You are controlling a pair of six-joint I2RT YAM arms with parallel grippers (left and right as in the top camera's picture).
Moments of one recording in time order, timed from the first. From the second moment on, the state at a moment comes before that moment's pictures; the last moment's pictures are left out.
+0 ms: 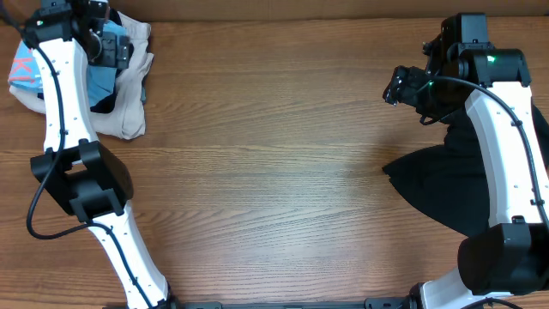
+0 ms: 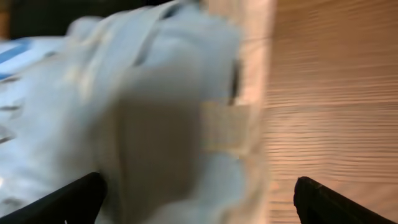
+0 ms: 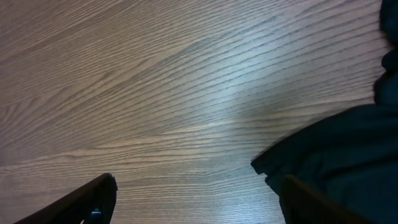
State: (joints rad) left arm 0.26 2.35 2.42 -1.09 0.02 0.29; right arm 0.00 1.74 1.73 -1.21 -0.19 0.30
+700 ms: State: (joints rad) left arm 0.20 2.14 2.60 -1.30 0.55 -0.05; right arm 0.00 1.57 2.02 -1.44 -0.10 0.26
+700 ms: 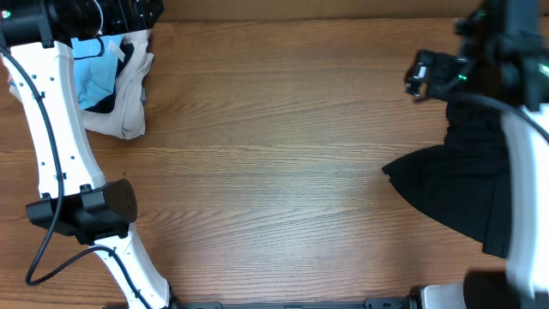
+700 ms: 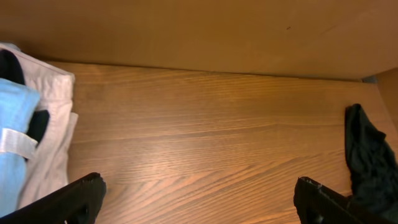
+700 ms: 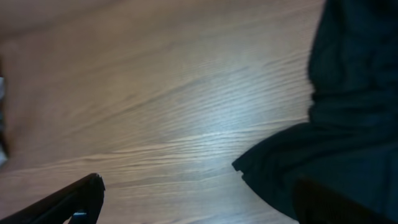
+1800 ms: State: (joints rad) left arm 0.20 2.14 2.60 -1.30 0.55 -0.07; right arm 0.00 0.99 1.28 -0.75 -0.15 0.26
